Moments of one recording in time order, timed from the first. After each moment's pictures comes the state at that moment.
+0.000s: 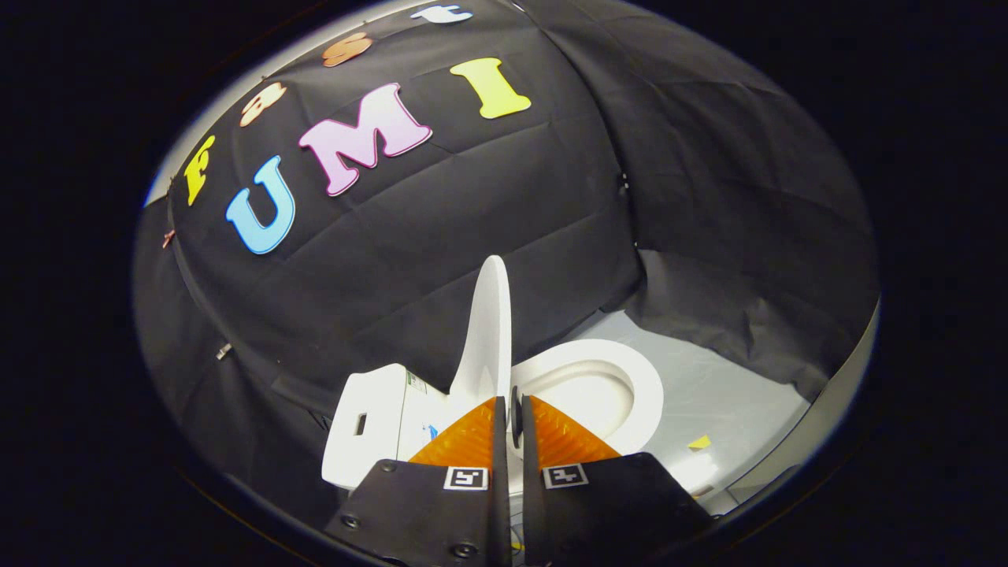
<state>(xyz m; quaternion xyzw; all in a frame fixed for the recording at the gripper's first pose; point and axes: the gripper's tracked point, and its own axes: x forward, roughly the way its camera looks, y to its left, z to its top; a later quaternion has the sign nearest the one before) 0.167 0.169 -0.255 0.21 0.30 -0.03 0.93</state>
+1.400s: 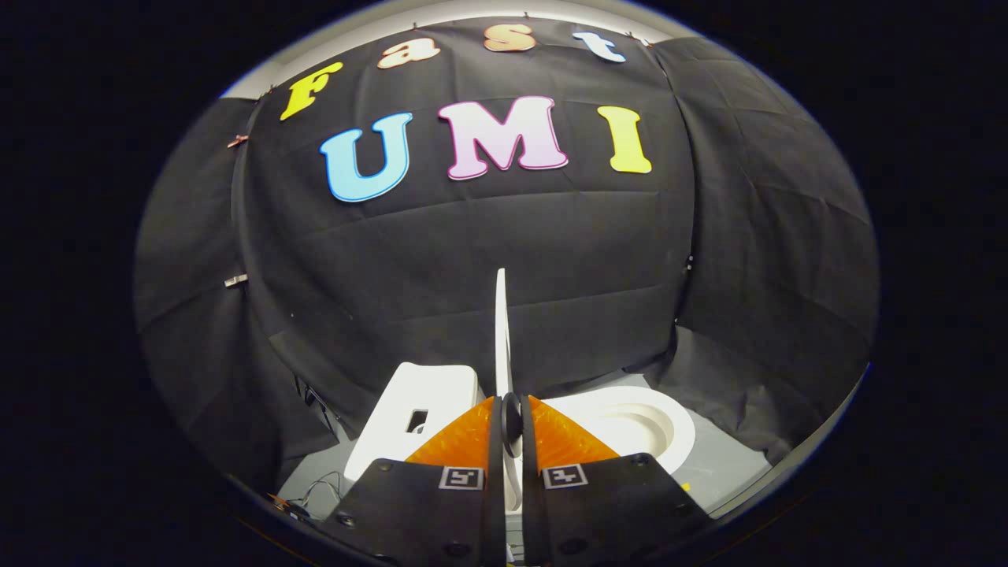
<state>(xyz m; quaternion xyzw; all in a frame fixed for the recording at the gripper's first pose) 0.158 0.380 -0.202 0.05 0.23 0.03 0.97</state>
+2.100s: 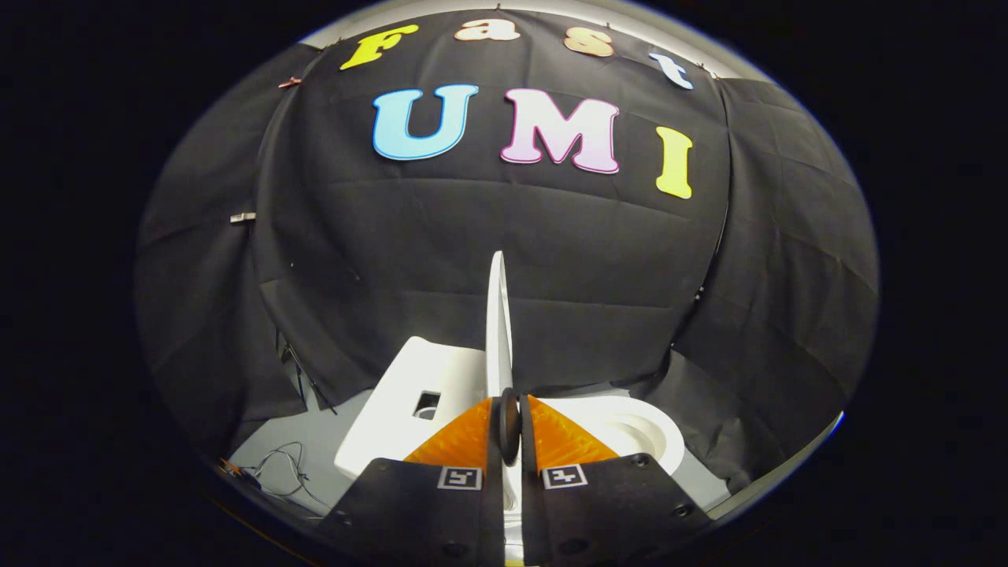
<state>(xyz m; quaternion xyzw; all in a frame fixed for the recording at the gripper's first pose) 0.158 0.453 -0.236 -0.06 0.23 0.03 0.97</state>
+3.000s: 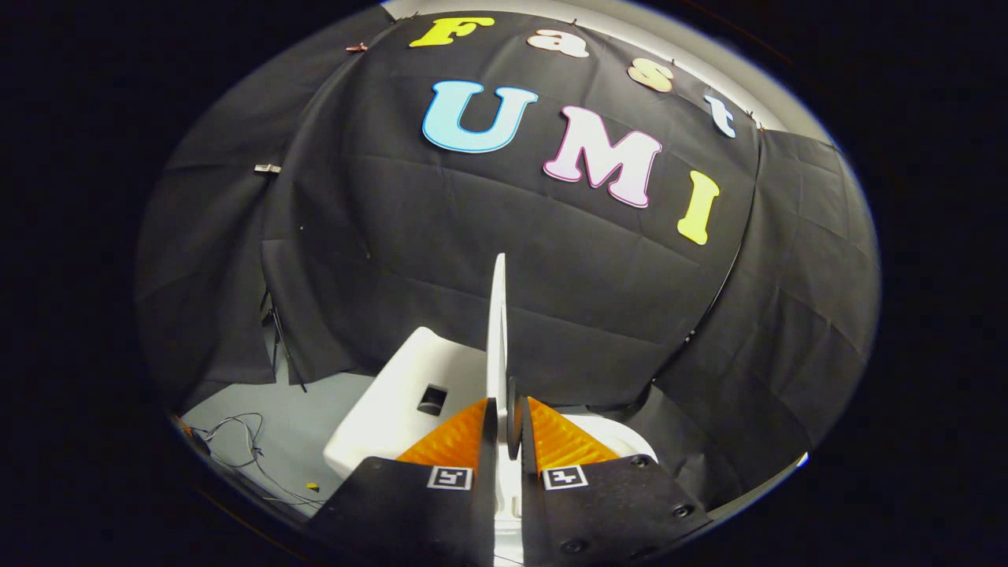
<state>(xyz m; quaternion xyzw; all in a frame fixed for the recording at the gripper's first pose) 0.148 0.495 -0.249 -0.14 0.20 0.04 0.97</state>
